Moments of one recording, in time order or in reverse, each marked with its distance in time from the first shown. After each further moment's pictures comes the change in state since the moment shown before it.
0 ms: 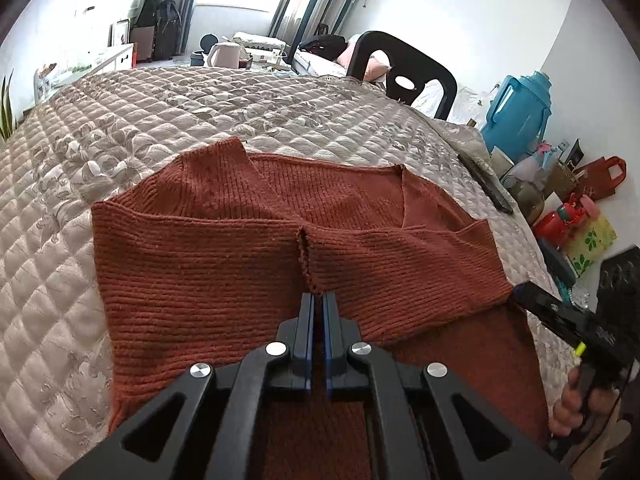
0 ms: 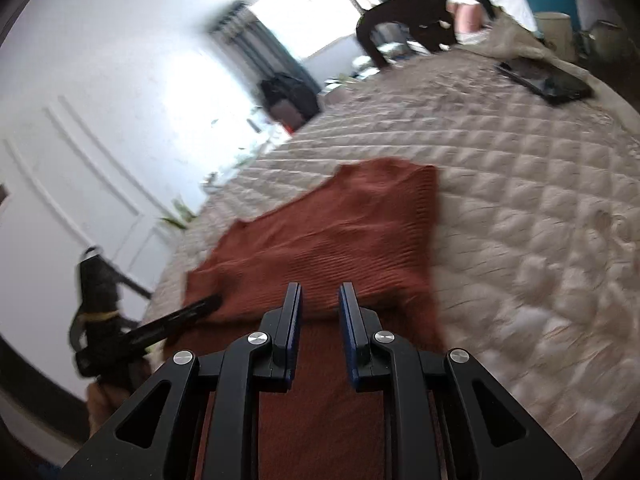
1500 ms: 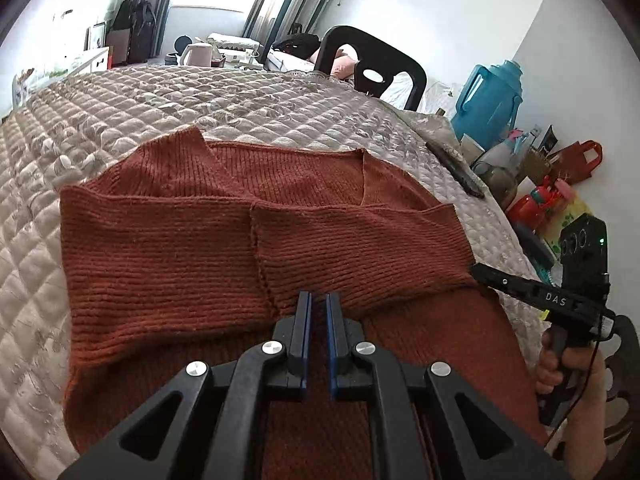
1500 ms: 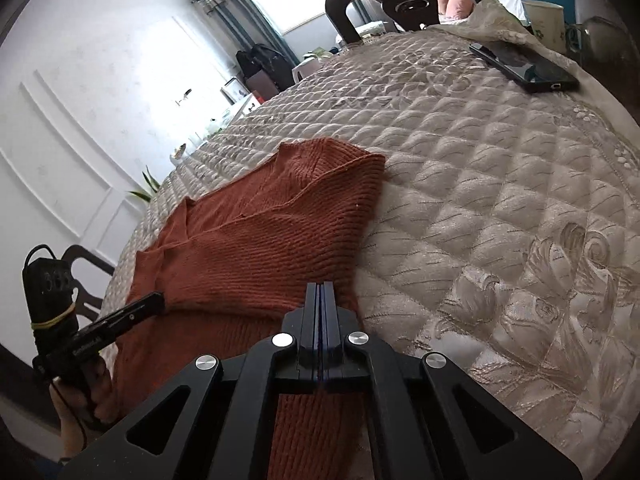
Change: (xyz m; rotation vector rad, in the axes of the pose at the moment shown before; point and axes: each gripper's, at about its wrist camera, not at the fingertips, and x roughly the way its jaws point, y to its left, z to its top) left arm -0.004 -0.015 -0.017 0.037 0.003 -0.098; right arm 0.009 -0.028 0.001 -0.054 0.088 -0.076
